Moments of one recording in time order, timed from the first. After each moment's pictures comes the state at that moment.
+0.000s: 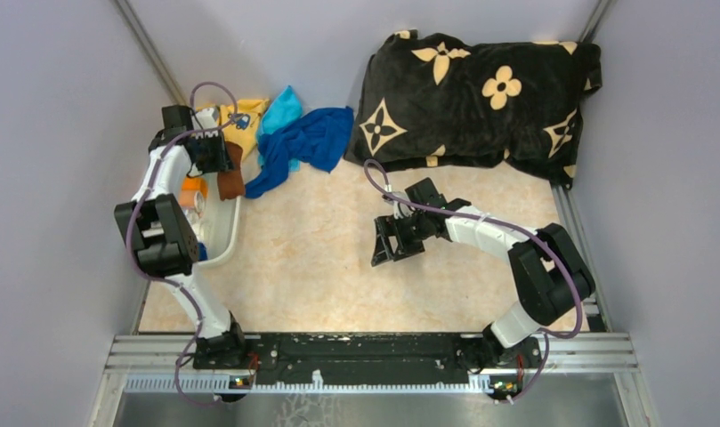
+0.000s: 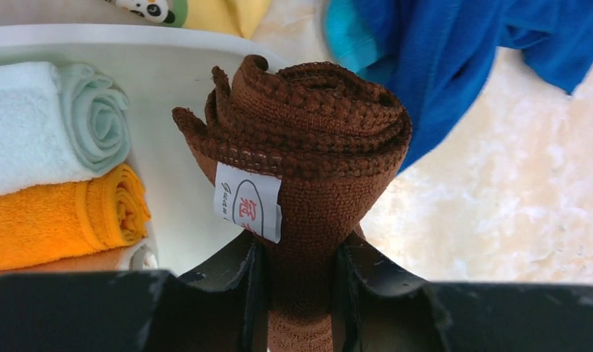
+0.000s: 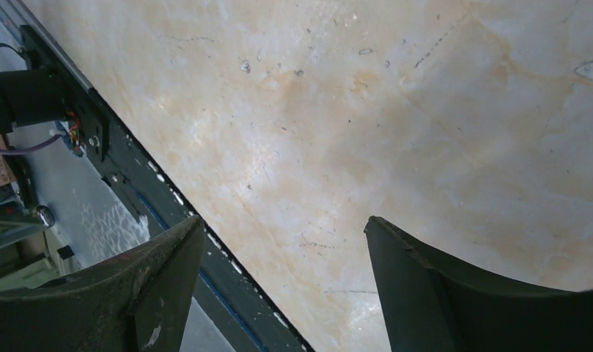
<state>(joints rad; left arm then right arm) 0.22 1.85 1.55 -0.58 0.29 0.10 0.56 1.55 0.89 -0.38 -0.59 0.29</state>
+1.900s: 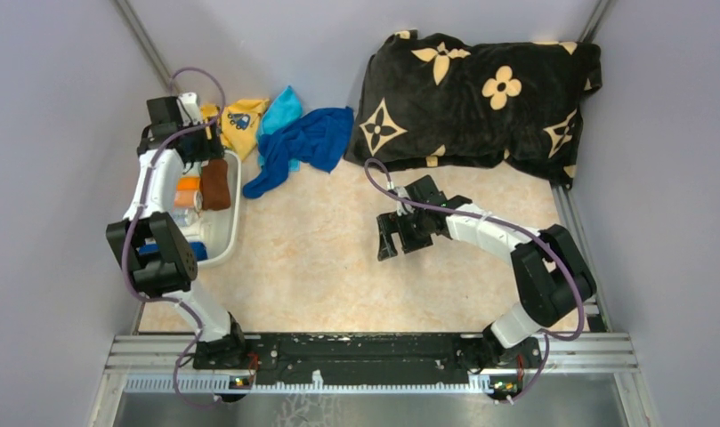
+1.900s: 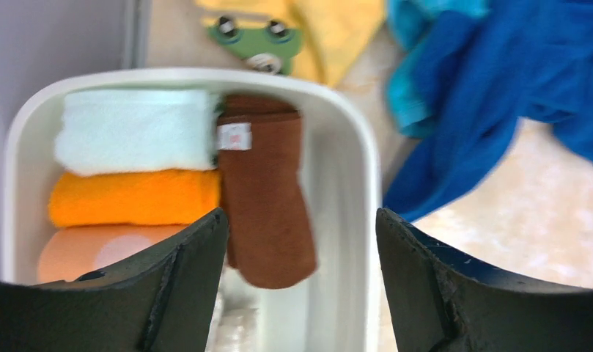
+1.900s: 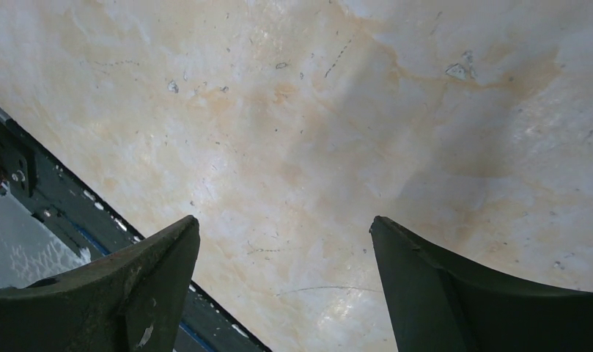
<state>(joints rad) 0.24 1.78 1.58 -0.54 0.10 0.09 0.56 1.55 0.92 -0.45 -0.41 0.24</state>
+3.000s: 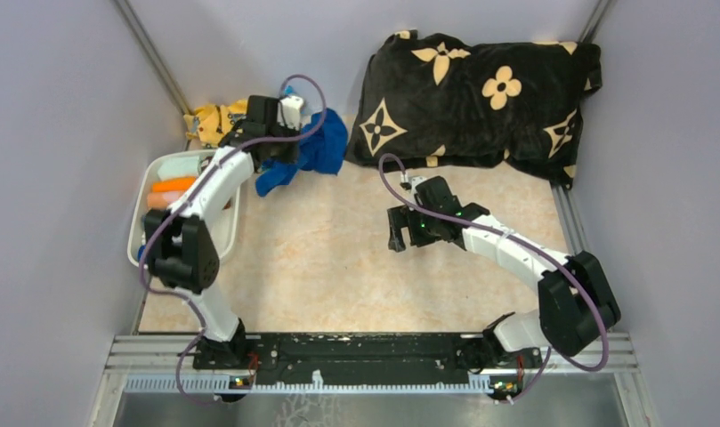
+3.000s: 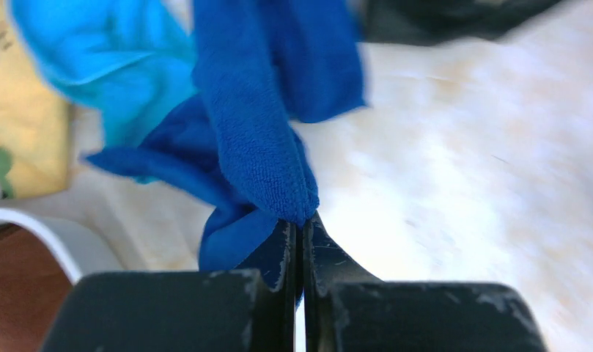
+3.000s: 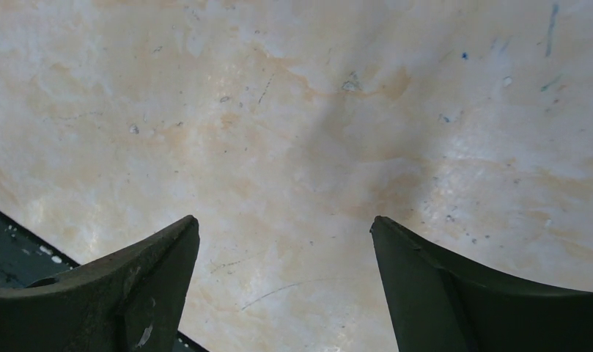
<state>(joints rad) -0.21 1.85 1.59 -0.48 0.08 0.11 0.56 1.37 0.86 -0.42 -0.19 0.26</state>
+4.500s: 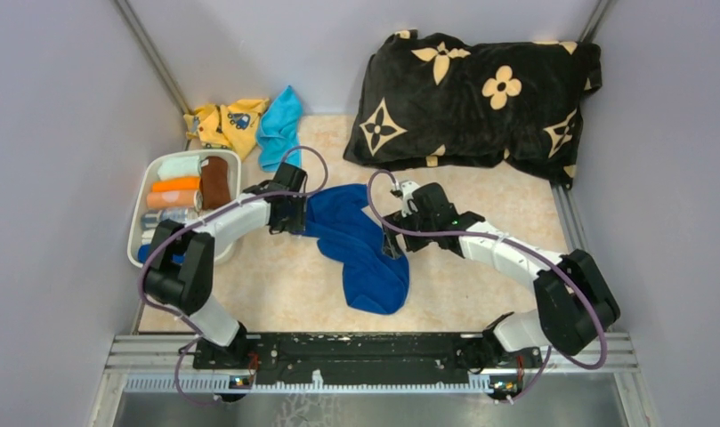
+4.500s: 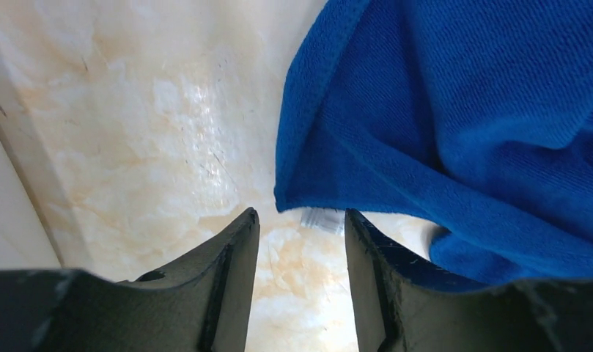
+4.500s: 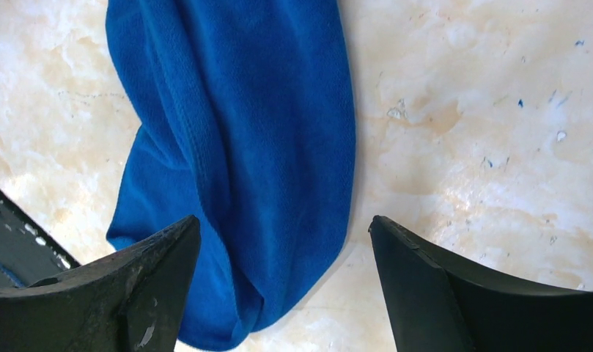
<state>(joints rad) -0.42 1.61 0.99 -0.49 -0.24 -0.31 0.59 1.38 0.80 -0.26 -0.24 0.17</state>
